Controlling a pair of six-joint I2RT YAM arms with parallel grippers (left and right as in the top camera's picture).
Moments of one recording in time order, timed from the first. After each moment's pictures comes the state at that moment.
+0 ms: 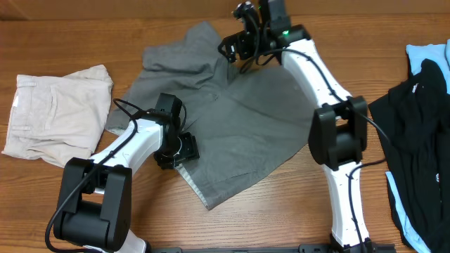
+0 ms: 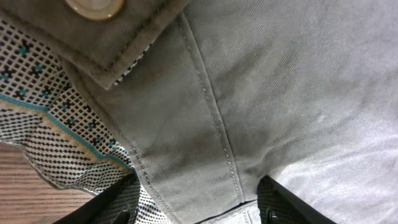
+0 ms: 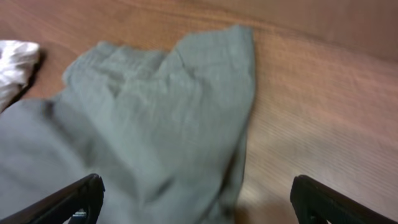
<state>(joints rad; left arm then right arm) -0.24 1.76 0.97 -0.76 0.24 -0.50 0.31 2.47 2.22 -0.56 -0.45 -0.05</state>
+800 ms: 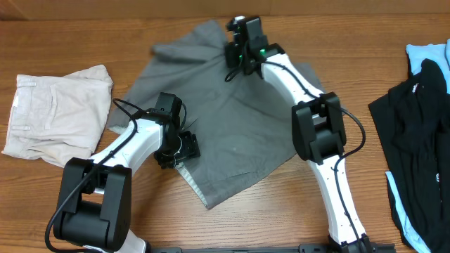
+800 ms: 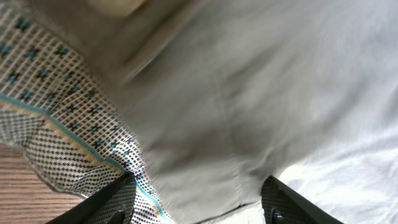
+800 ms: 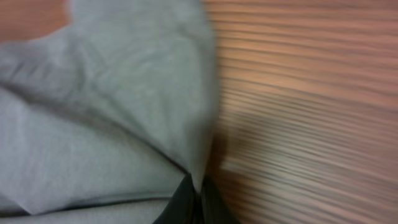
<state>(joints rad) -0.23 1.76 0.97 -0.74 0.24 -0.52 0.35 2.64 2.25 -0.44 -0.10 0.15</state>
